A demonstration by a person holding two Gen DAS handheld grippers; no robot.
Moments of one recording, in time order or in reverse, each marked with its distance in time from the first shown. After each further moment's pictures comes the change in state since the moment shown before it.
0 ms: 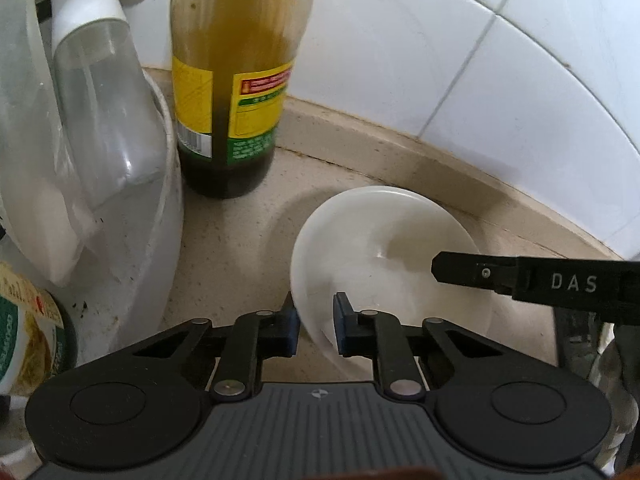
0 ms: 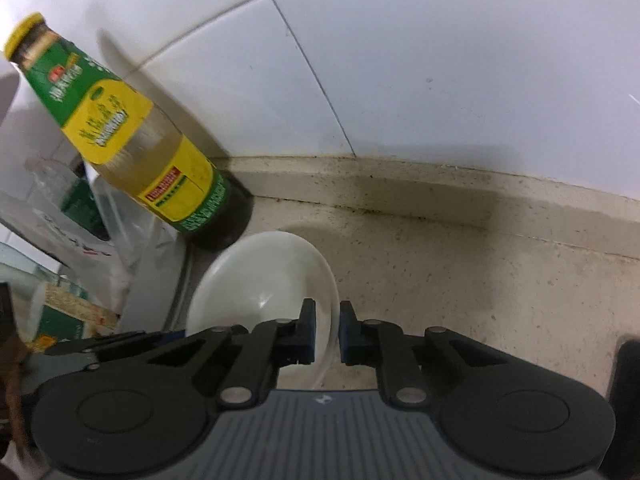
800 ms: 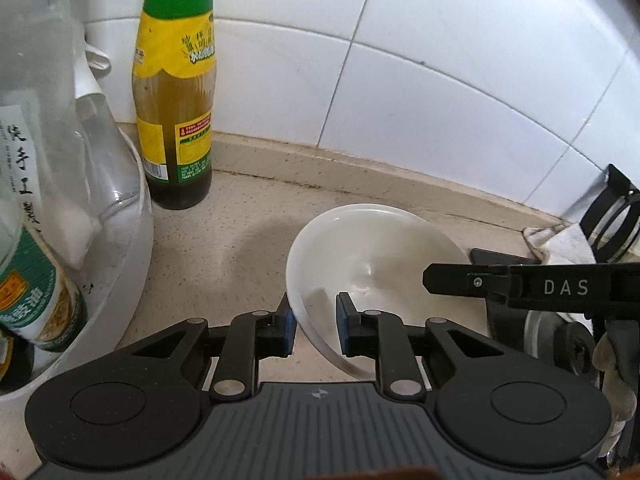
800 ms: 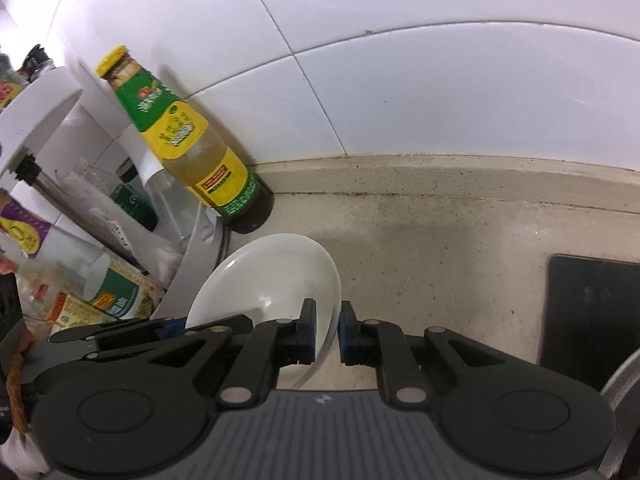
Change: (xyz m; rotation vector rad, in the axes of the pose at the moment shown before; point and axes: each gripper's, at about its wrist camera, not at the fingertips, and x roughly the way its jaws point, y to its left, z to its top) left arm -0.075 -0.037 -0.041 0.140 -0.094 -0.086; right arm -0.095 0.016 -0.064 0.035 -0.090 -0.007
